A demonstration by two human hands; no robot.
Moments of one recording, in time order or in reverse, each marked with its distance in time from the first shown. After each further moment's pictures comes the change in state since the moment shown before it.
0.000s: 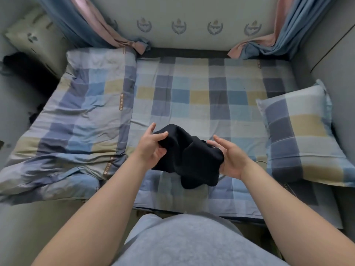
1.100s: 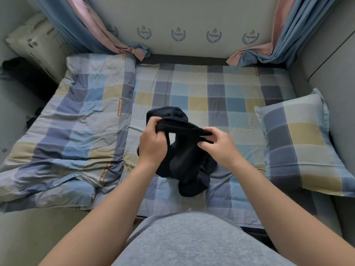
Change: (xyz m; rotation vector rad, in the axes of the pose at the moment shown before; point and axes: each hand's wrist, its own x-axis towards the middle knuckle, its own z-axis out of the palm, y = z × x) left_hand -0.007 0.013 0.038 0.743 0.291 0.759; right_hand 0.018 -0.030 0.025 -0.781 0.264 -0.597
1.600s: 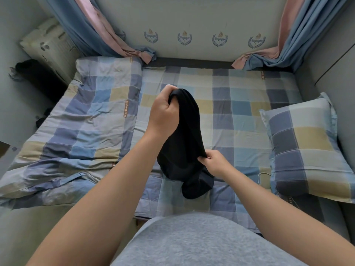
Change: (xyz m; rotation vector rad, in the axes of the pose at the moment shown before) left_hand 0.043 0.067 -0.009 -0.133 -0.081 0.215; right_hand 0.009 0.049 0.027 -0.316 -0.173 0.176
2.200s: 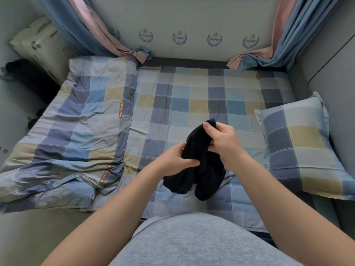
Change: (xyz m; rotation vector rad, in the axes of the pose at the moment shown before) left_hand -0.070 -0.063 0.026 0.105 -0.701 -0.500; right_hand -0.031 -0.068 -0.046 0.697 0.212 -0.080
